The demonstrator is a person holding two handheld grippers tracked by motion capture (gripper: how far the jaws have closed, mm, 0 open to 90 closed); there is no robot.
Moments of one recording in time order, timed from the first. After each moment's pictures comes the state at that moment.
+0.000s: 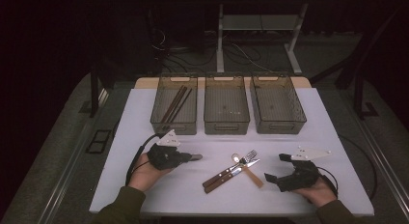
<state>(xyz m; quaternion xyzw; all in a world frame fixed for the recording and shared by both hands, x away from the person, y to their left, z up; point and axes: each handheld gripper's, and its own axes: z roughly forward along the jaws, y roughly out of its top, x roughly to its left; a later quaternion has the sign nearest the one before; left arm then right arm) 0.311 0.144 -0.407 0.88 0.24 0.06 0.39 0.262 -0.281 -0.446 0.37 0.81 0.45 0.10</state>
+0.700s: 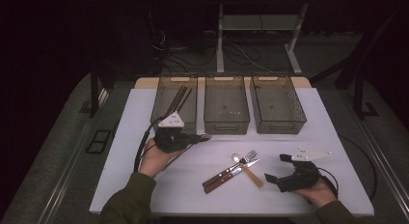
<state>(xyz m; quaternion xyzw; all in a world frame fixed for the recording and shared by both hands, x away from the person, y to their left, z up) 0.345 0.123 -0.380 0.84 0.26 0.07 0.47 0.259 -0.282 -0.445 0.37 0.80 0.45 0.10</state>
